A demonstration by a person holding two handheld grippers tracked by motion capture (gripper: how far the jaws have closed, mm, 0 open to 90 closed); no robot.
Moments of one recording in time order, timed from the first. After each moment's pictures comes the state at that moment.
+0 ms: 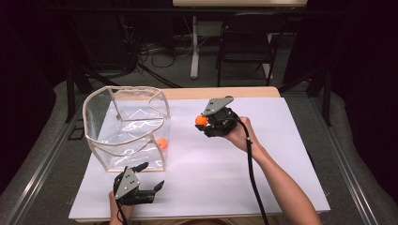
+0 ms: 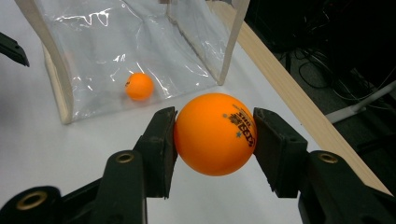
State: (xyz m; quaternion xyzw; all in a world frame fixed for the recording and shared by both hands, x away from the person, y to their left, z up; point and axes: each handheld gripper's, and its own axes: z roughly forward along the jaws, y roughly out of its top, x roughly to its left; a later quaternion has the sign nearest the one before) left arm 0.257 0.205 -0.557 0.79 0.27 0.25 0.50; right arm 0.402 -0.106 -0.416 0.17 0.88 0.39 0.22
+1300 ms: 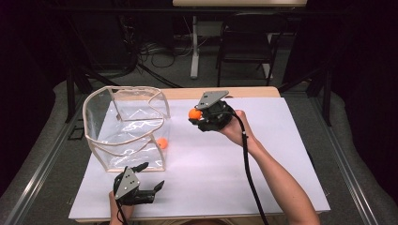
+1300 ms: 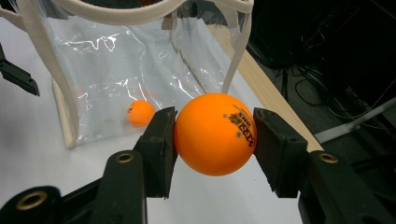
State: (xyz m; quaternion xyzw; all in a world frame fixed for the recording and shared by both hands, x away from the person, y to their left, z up) left arm 0.257 0.205 -0.557 0.79 0.27 0.25 0.50; right arm 0.403 -0.091 -0.390 0.14 0.87 0.41 0.23
